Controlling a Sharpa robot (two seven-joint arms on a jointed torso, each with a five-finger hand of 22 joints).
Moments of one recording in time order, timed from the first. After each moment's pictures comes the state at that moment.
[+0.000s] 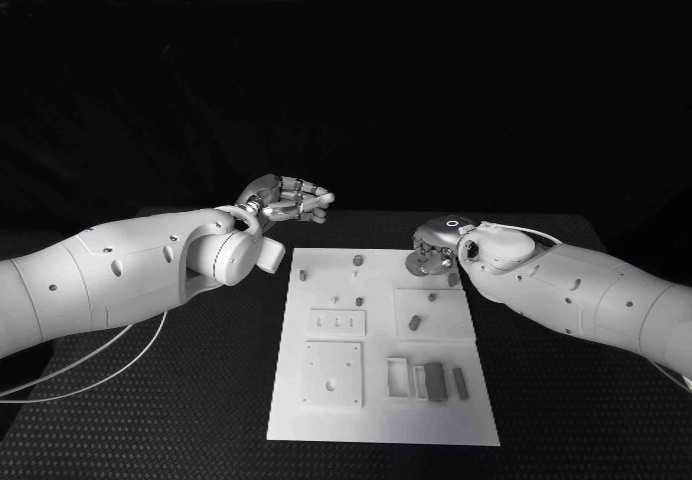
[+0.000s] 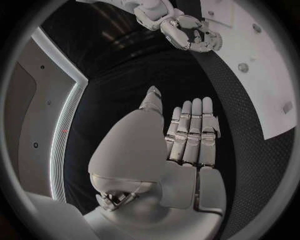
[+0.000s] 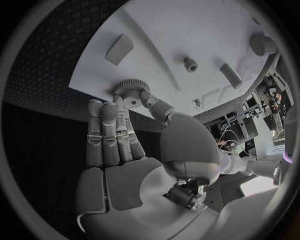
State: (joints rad) left arm 1.38 -0.74 -0.17 1.32 -0.16 -0.33 0.25; left_hand 1.52 -0.08 -0.05 0.29 0.05 0.76 0.18 0.35 0.41 1.07 0.16 0.11 0.15 0.91 0.14 0.26 0.70 0.05 0.91 0.04 0.17 0.62; right arm 1.26 -0.44 -0.17 0.89 -1.72 -0.22 -0.02; right_hand 1.07 -0.09 0.69 -0.28 0.05 0.91 0.17 0.35 0.47 1.22 0.07 0.13 0.41 1.17 -0.03 1.08 0.75 0.23 1.03 0.05 0.75 1.31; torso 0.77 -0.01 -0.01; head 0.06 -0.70
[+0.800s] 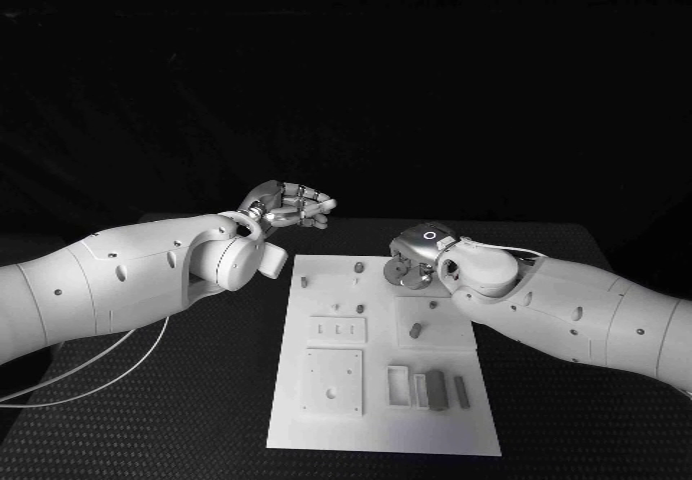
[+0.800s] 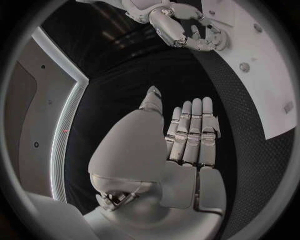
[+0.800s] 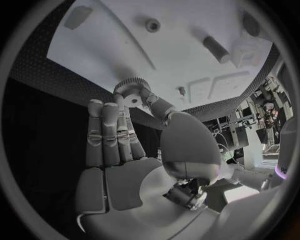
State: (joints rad) left arm 1.38 -0.74 -0.17 1.31 -0.16 -0.33 0.25; left_hand 1.52 -0.08 -0.05 0.29 0.05 0.76 0.18 0.35 0.41 1.06 0.17 0.11 0.15 0.91 0.14 0.26 0.70 0.05 0.91 0.04 0.17 0.62; right arm 1.28 -0.48 -0.18 1.15 -1.86 -0.27 -0.18; right_hand 1.07 -0.09 0.68 -0.29 0.04 0.93 0.17 0.36 0.47 1.25 0.06 0.14 0.40 1.20 -0.05 1.09 0.75 0.22 1.06 0.04 0.77 1.31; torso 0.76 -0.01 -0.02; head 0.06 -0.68
